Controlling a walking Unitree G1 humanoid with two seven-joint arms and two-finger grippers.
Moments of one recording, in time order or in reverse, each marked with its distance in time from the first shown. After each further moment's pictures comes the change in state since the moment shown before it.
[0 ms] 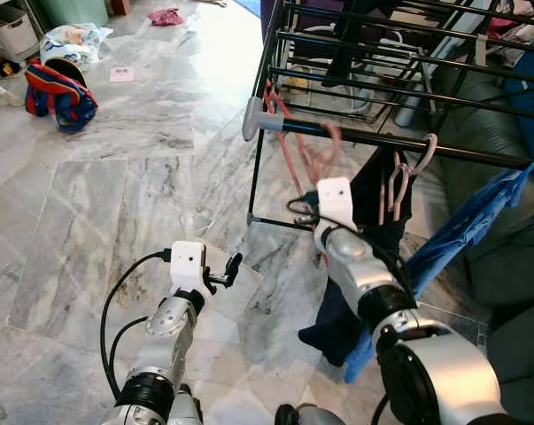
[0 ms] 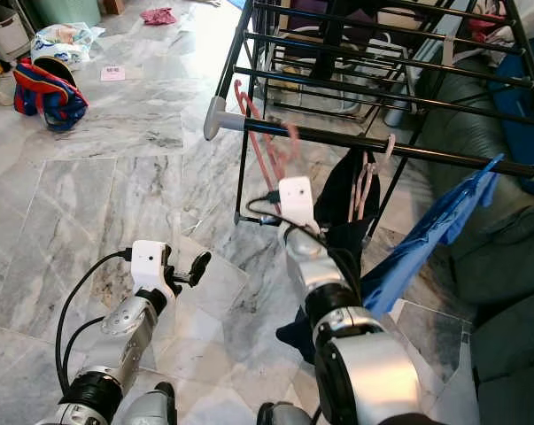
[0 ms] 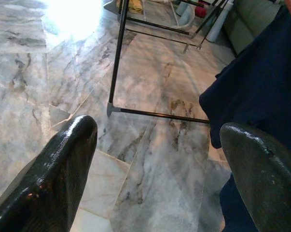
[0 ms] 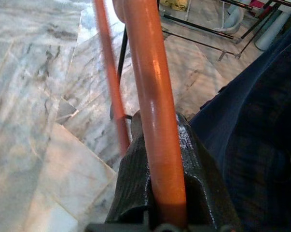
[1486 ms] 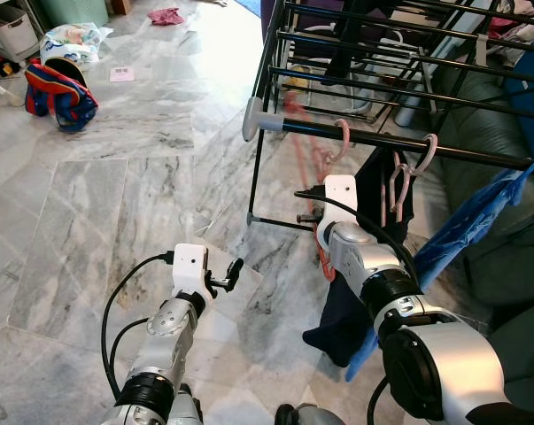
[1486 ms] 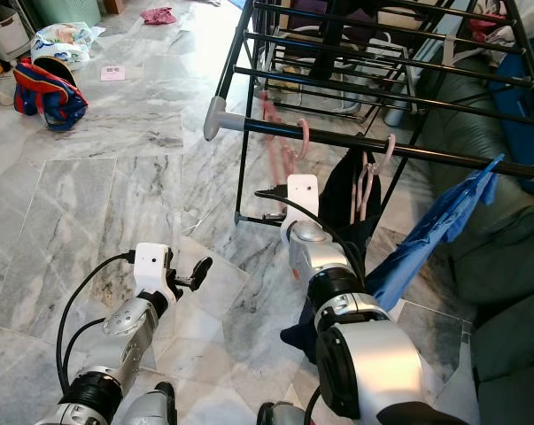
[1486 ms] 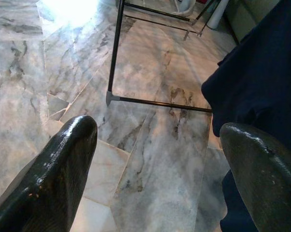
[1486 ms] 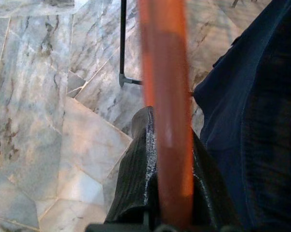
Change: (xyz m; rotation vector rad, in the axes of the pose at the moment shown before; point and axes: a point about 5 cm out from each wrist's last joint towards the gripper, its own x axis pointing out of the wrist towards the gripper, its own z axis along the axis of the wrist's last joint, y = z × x) left arm 0.000 -0.003 -0.006 -0.002 0.052 -0.008; right arm 0.002 -0.004 -0.003 0.115 0.193 0.005
